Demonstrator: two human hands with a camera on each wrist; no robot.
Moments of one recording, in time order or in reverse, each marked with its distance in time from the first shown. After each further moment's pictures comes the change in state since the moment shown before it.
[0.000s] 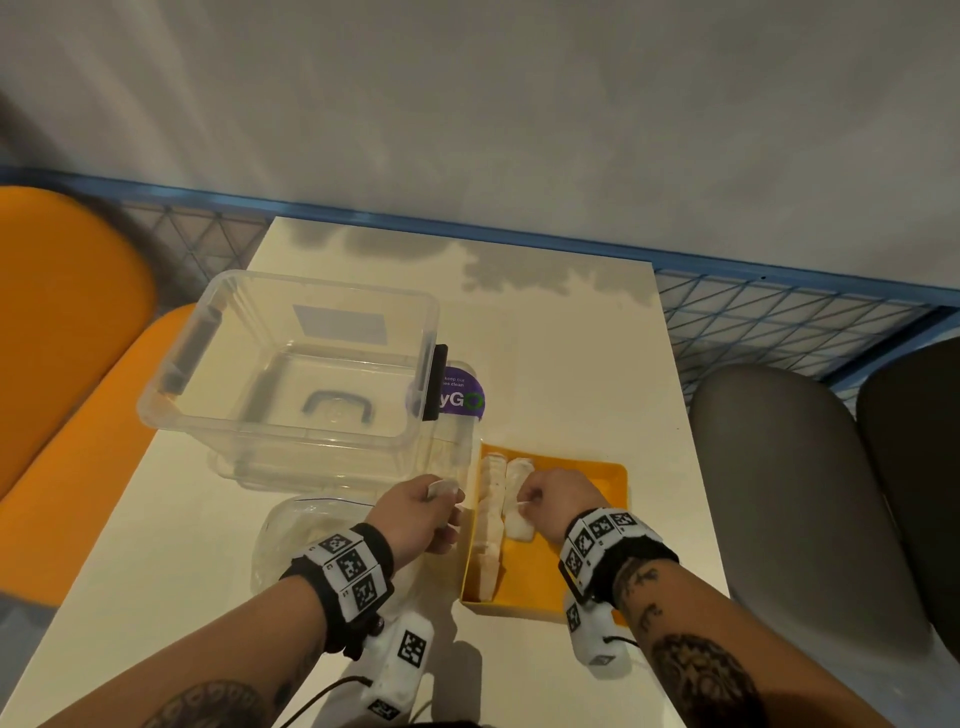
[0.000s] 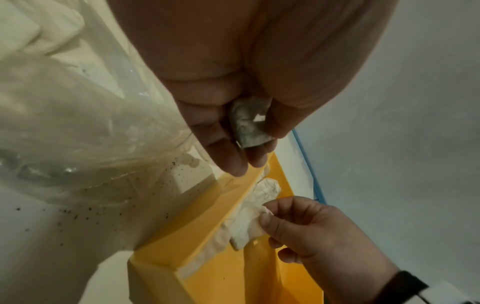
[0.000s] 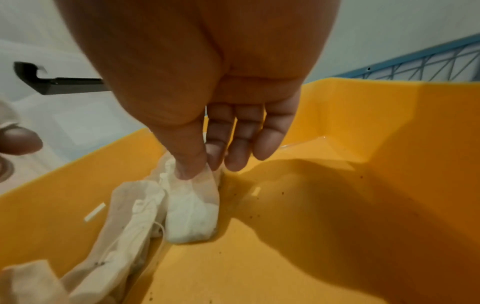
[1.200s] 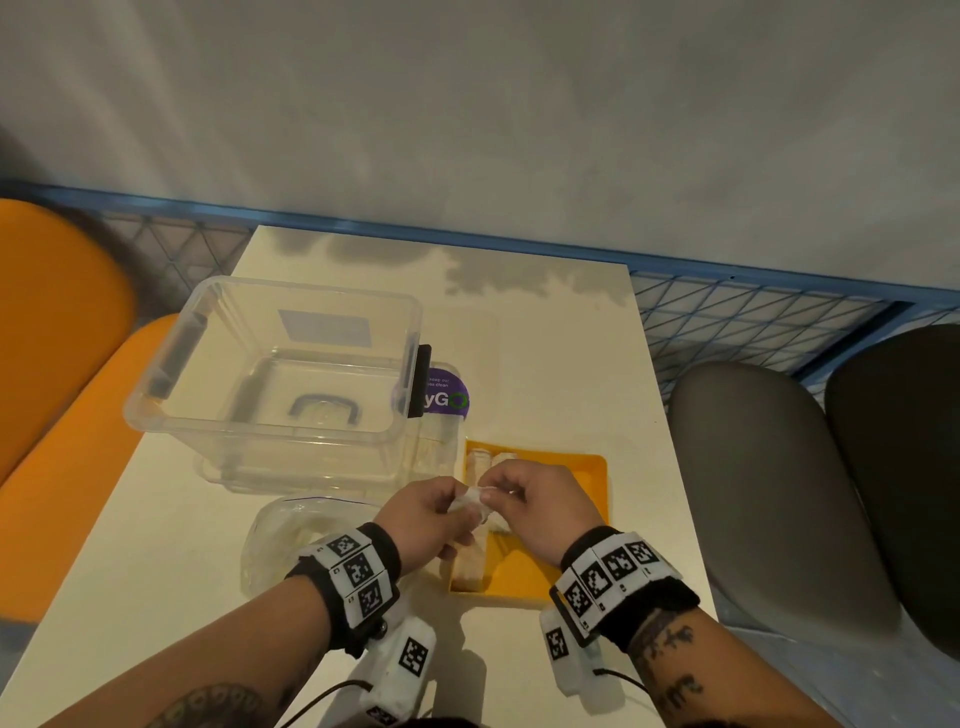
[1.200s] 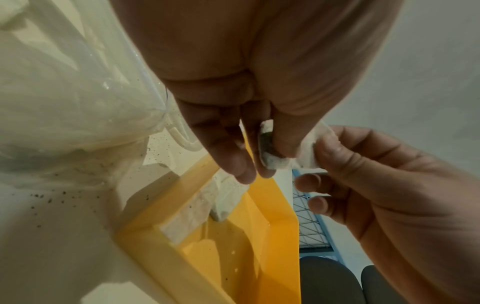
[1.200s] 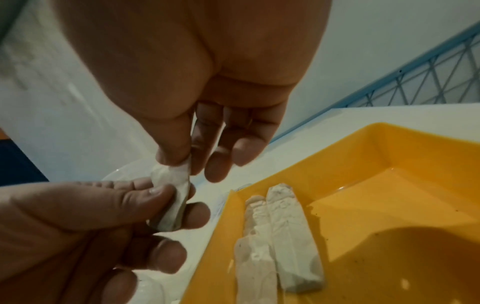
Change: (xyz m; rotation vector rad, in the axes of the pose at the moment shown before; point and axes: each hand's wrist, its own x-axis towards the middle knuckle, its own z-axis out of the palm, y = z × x) left_hand -0.008 0.000 0.016 0.137 -0.143 0.184; right_hand -0.062 -0.029 -0.010 0.349 0.200 -0.222
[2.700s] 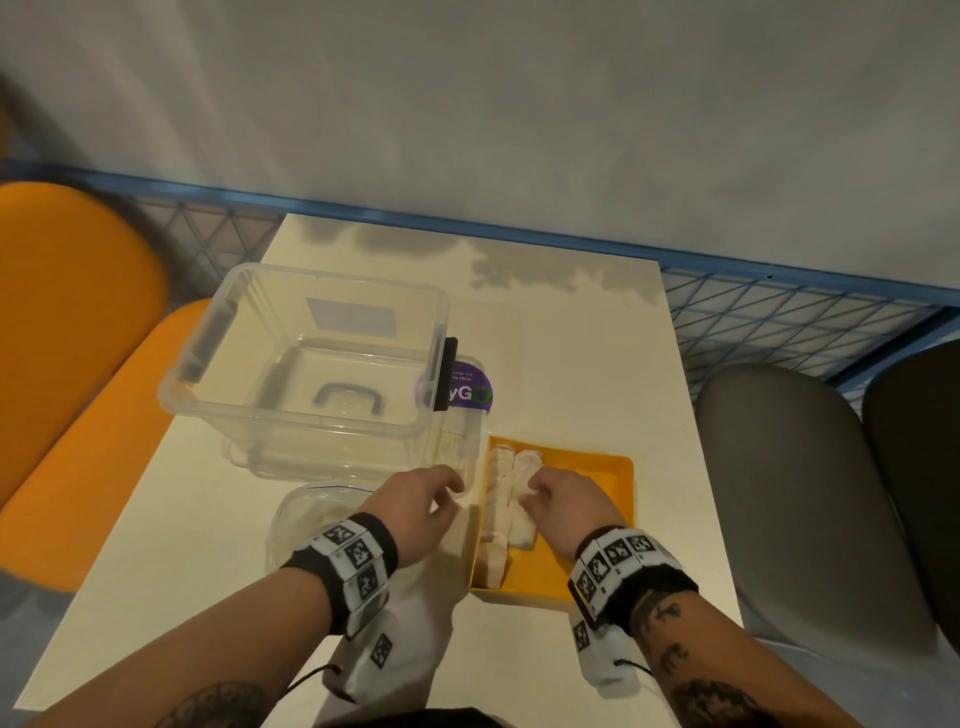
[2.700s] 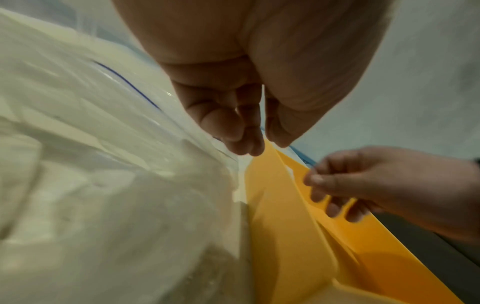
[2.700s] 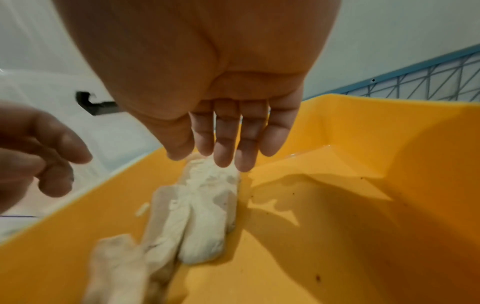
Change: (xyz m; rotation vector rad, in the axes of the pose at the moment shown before) left_hand 0.001 -0.013 -0.033 0.662 0.127 0.085; right_hand 0.028 0.047 0.020 -0.297 -0.069 0.177
